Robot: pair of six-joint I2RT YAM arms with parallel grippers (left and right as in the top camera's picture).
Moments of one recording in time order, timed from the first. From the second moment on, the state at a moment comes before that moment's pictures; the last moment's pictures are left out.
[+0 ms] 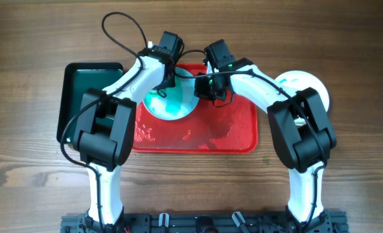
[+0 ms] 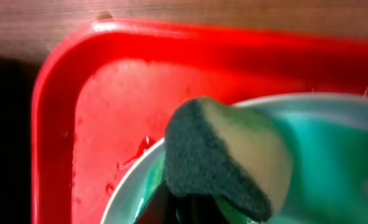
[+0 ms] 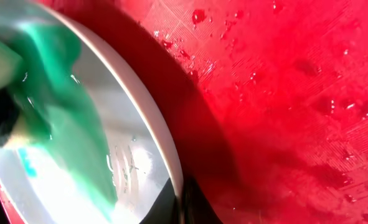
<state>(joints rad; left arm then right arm) -0.36 2.16 1.55 -0.77 -0.31 -0.39 0.45 2.15 1.46 -0.53 -0.36 0.60</state>
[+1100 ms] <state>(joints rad) -0.25 2.22 1.78 -1.14 -0.14 -0.44 0.46 2.16 1.46 -0.54 -0.38 0.59</state>
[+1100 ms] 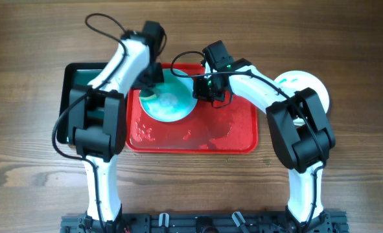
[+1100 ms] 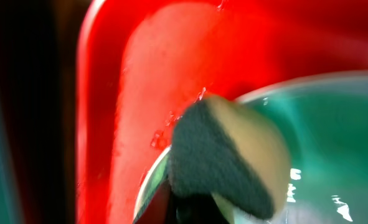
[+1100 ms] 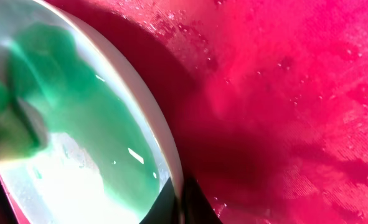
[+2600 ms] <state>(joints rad) -0.20 2.23 2.03 -1.24 0.00 -0.45 0.90 1.68 1.46 -1.04 1.40 0.47</state>
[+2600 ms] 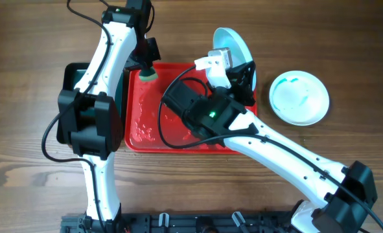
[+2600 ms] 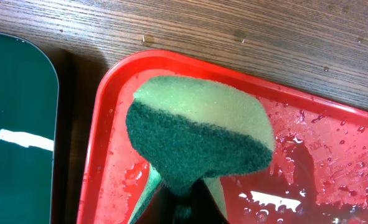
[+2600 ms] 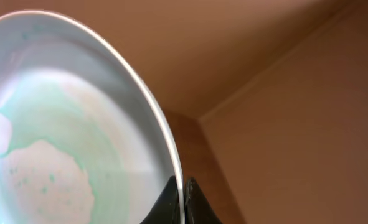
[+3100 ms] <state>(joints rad) -0.20 2.23 2.03 -1.24 0.00 -0.45 0.10 1.68 1.45 -0.95 0.00 0.30</state>
